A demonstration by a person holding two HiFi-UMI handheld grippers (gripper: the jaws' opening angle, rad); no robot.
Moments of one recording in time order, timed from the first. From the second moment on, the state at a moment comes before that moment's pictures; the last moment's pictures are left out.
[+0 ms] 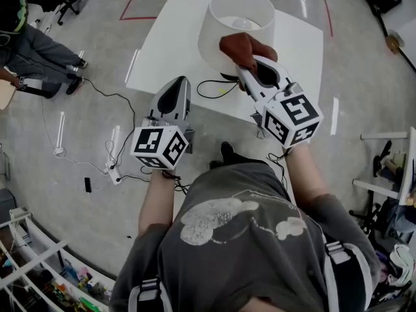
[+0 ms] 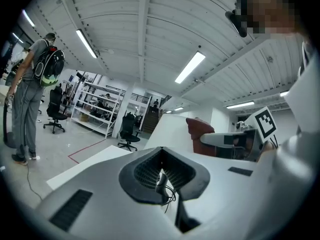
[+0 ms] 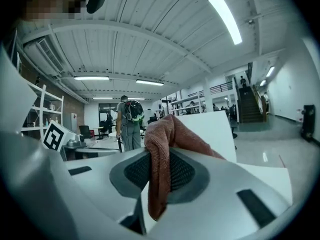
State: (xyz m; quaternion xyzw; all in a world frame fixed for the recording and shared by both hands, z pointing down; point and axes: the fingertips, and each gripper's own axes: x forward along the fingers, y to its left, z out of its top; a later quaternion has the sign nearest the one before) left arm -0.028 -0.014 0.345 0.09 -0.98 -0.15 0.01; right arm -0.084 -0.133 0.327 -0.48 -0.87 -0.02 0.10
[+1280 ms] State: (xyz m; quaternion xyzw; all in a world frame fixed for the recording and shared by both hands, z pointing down) left arm -0.067 0.091 0.364 0.34 -0.93 -0.15 0.06; right arm -0.046 -0.061 0.372 -0.21 -0.97 0.03 0.15
